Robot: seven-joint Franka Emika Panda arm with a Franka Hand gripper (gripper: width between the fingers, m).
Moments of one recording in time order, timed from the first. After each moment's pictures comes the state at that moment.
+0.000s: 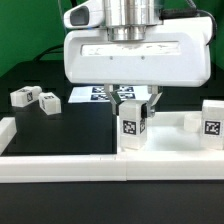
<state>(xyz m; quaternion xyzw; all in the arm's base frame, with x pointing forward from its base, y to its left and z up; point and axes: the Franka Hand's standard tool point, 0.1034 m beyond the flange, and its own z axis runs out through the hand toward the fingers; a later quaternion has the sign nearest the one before) 0.668 -0.010 0.077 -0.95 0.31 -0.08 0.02</state>
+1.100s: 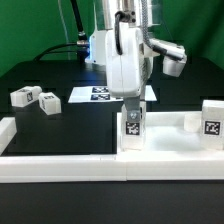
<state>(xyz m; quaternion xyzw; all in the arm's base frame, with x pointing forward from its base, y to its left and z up) 0.663 -0.004 0.076 -0.63 0.77 -0.03 0.08</state>
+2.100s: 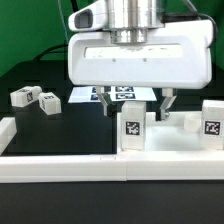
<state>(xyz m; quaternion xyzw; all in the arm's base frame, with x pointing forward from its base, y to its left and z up) 0.664 -0.005 0.072 -0.97 0.22 -0.10 0.01</state>
